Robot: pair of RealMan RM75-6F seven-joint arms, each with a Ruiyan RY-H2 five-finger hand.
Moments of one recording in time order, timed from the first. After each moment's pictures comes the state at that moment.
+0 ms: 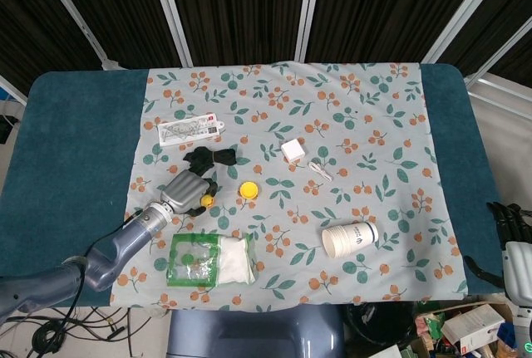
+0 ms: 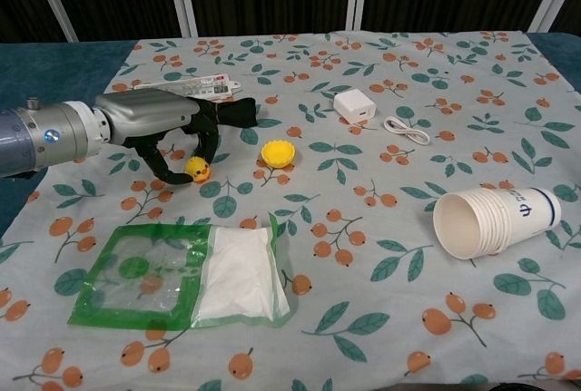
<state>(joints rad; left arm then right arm) -0.86 -1.65 -0.04 -1.07 1.44 0.78 -0.02 0.00 -1.10 0.10 -1.64 -1.45 1.54 0.01</state>
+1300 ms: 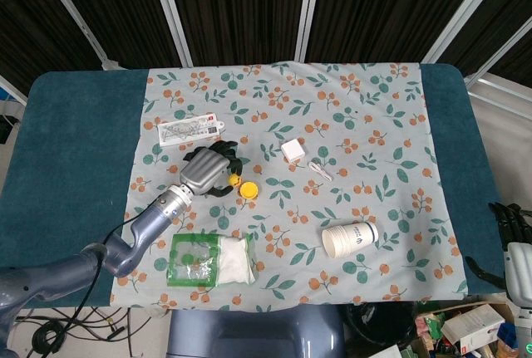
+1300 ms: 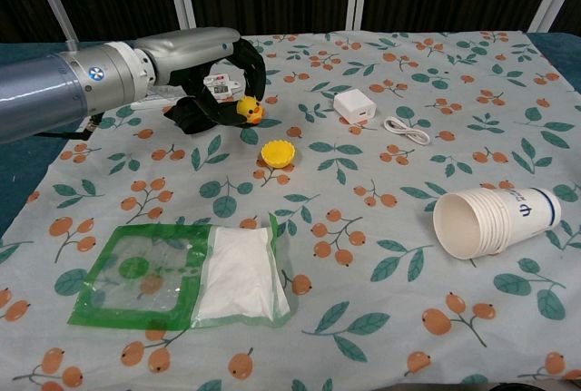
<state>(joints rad) -0.95 -1.69 -0.17 -1.08 1.41 0.82 -0.14 0.00 -1.09 0.10 -1.65 -1.45 1.54 0.02</state>
